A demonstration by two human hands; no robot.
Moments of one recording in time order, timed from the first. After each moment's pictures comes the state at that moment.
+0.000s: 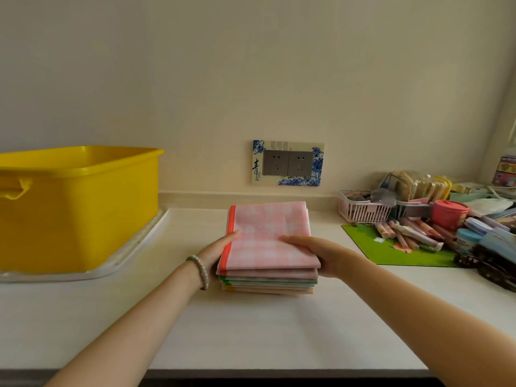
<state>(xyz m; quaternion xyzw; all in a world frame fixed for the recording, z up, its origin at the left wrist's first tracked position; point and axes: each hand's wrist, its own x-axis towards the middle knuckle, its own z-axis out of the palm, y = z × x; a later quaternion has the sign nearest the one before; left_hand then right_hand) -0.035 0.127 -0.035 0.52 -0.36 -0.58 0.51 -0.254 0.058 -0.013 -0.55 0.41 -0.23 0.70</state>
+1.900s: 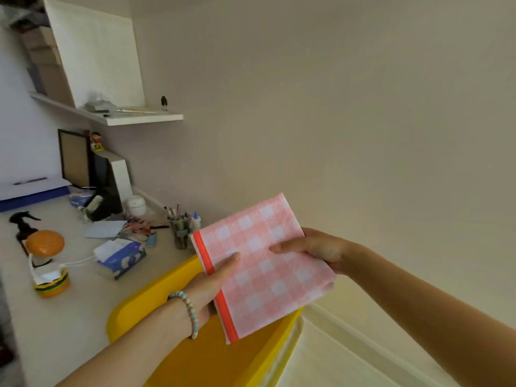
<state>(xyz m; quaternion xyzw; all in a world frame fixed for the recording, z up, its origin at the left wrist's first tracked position) 0.251 0.105 0.242 0.66 -0.04 -0.35 0.66 0.178 -0.099 0.300 -0.73 0.09 0.13 0.66</state>
